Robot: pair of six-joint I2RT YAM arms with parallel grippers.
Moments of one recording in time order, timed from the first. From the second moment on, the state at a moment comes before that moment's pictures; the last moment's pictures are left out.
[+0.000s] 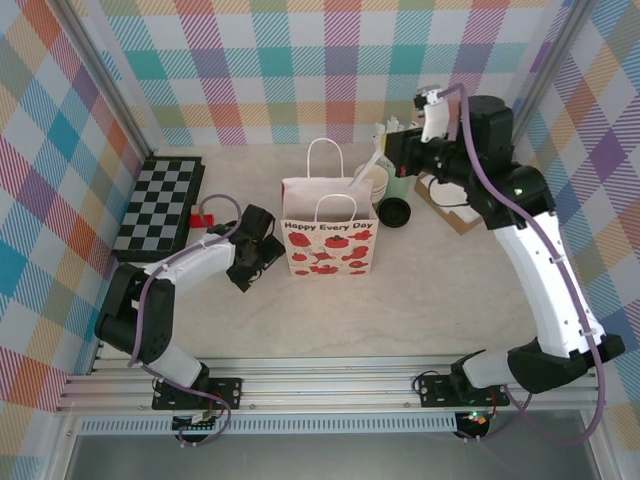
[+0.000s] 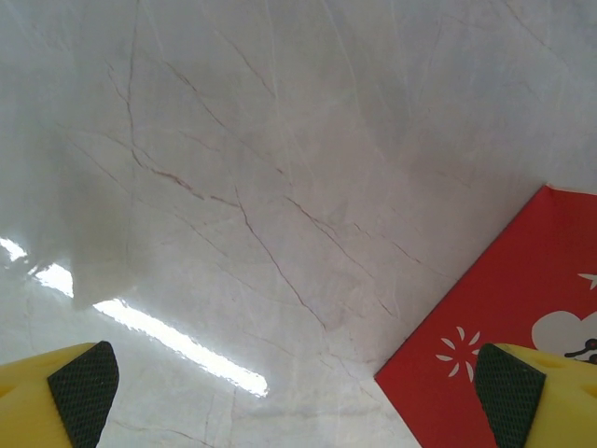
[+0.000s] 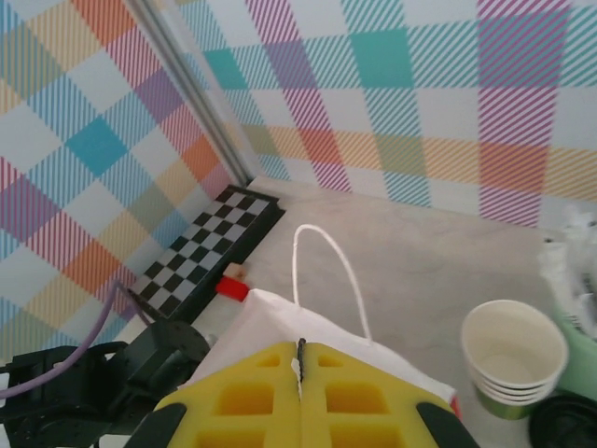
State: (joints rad) left arm -0.44 1.57 0.98 -0.65 -0.04 -1.20; right arm 0.45 1.38 1.85 -0.79 -0.30 0.26
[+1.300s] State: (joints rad) left arm -0.33 1.19 0.94 -0.58 -0.20 -0.98; right arm 0.37 1.31 1.54 -0.70 -0.14 0.27
